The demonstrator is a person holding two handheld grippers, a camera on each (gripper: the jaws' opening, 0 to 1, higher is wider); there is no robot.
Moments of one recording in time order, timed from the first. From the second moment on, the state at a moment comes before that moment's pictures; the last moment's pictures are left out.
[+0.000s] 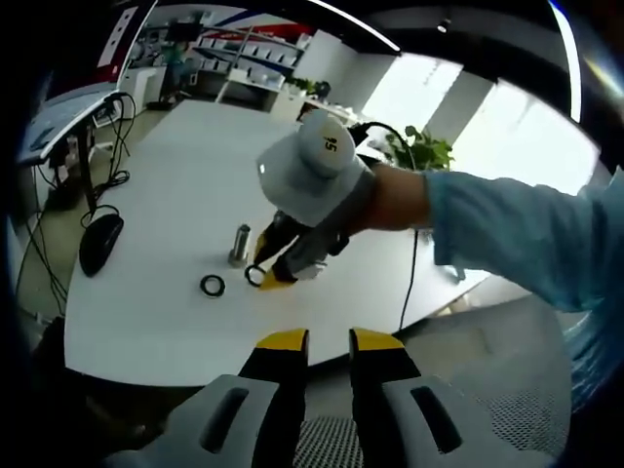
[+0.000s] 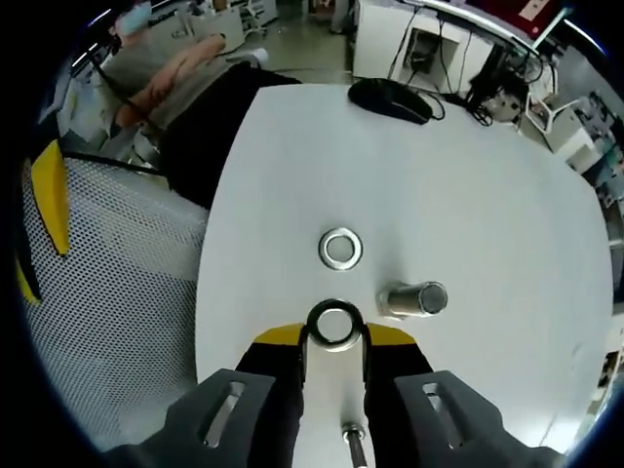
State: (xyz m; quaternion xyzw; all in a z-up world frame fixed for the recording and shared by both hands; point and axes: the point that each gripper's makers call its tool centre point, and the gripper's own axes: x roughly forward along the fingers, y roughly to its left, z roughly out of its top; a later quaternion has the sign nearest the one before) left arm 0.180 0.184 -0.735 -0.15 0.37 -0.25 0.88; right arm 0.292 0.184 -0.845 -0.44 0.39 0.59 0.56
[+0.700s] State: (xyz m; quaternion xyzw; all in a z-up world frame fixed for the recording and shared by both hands) left arm 0.179 0.184 -0.735 -0.15 0.38 -0.25 0.88; right arm 0.306 0.186 -0.793 -0.45 0.34 0.58 0.58
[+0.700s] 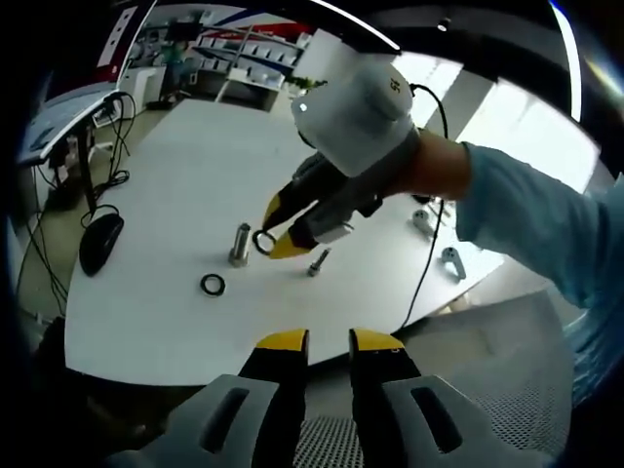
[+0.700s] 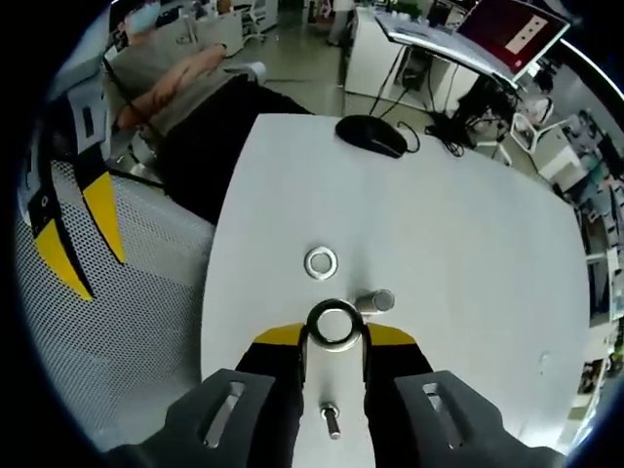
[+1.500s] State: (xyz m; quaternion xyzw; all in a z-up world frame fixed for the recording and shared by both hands) left arm 0.180 0.185 -0.735 -0.14 0.37 -0.25 0.88; right arm 0.336 0.194 -0.777 -0.50 0.30 0.57 0.58
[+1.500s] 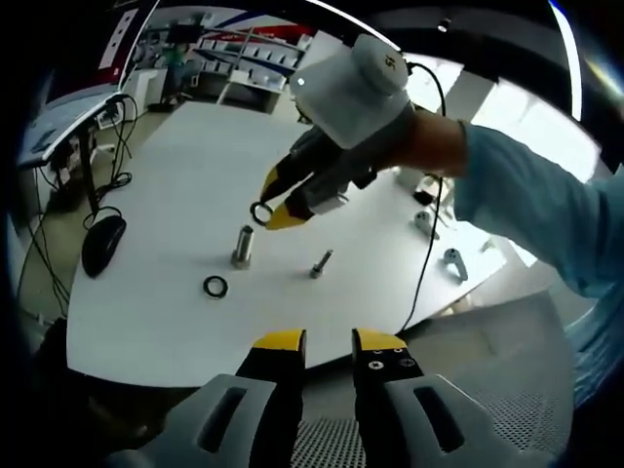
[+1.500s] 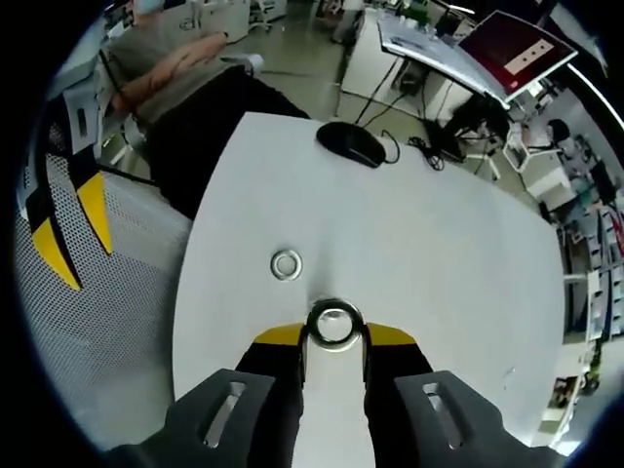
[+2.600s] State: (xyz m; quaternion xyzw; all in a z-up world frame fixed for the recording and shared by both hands) left arm 0.180 0.188 -0.736 -0.15 0.38 -0.24 0.88; right arm 0.342 0.204 -0.816 -0.51 0.34 0.57 0.54
